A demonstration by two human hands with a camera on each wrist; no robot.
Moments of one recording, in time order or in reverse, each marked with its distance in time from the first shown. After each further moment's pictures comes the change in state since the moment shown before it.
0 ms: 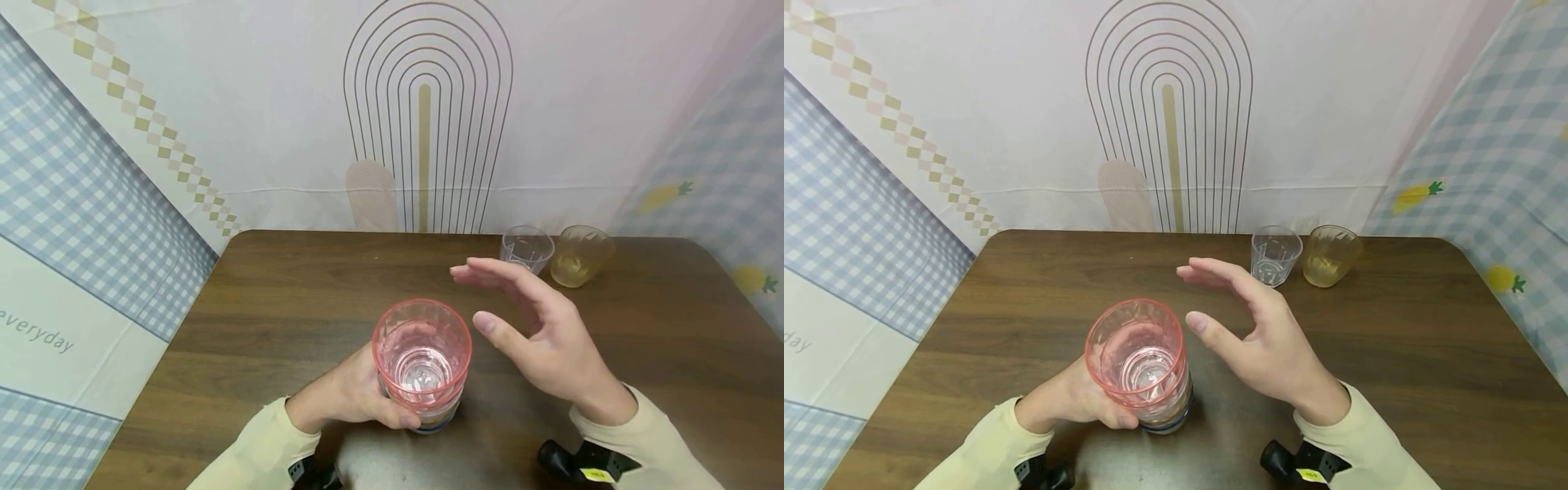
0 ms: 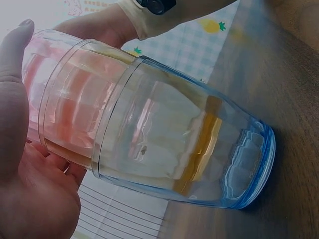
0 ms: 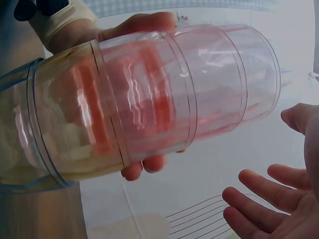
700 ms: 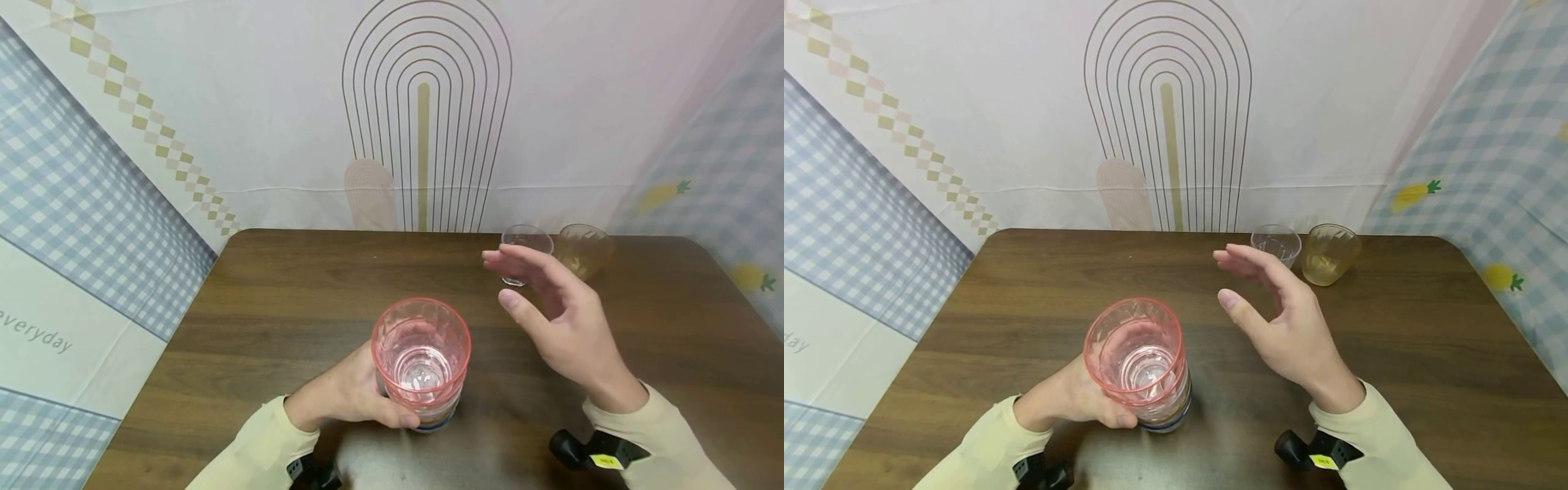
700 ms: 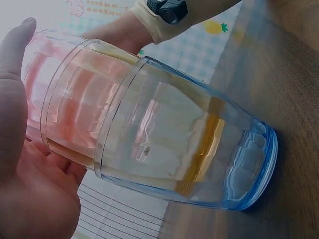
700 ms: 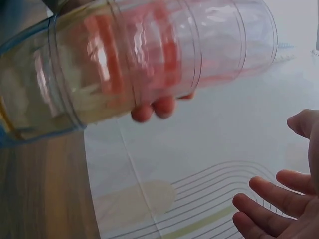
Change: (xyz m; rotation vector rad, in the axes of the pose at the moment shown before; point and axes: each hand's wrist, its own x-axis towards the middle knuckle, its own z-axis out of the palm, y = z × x) left_hand 0.000 0.001 -0.001 0.015 -0.011 0.004; right_hand -0.004 0.015 -0.017 0.043 0.133 0.133
